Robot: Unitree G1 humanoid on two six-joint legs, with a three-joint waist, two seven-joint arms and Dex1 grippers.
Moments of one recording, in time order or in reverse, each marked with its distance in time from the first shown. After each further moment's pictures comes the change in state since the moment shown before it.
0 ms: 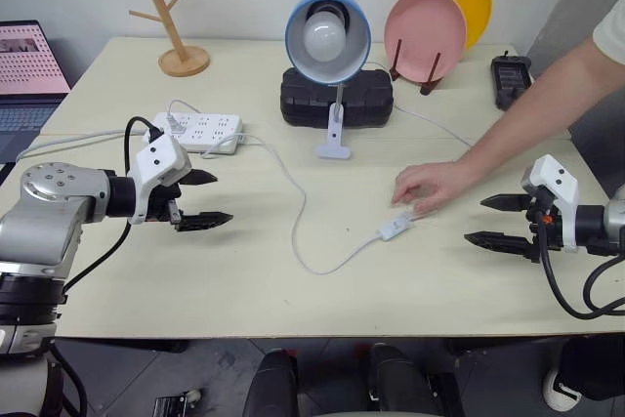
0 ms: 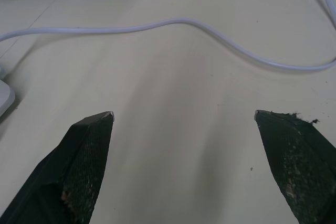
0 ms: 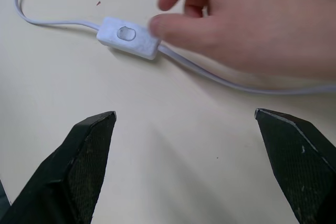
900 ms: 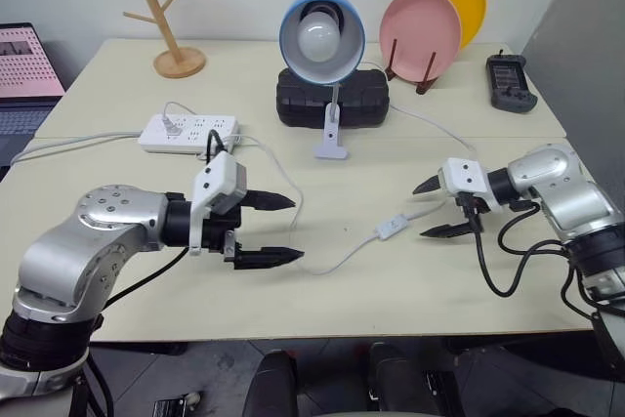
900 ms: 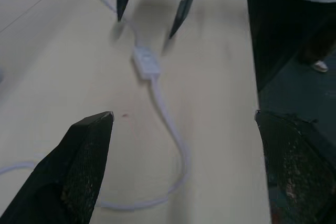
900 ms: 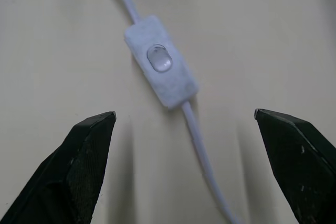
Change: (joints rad) left arm 0.107 -0.133 0.038 -0.568 -0.374 0.350 0.139; right arm -0.564 0.283 0.507 0.658 -0.465 -0.789 0.386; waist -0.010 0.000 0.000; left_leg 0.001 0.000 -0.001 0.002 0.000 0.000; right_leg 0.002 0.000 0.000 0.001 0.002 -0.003
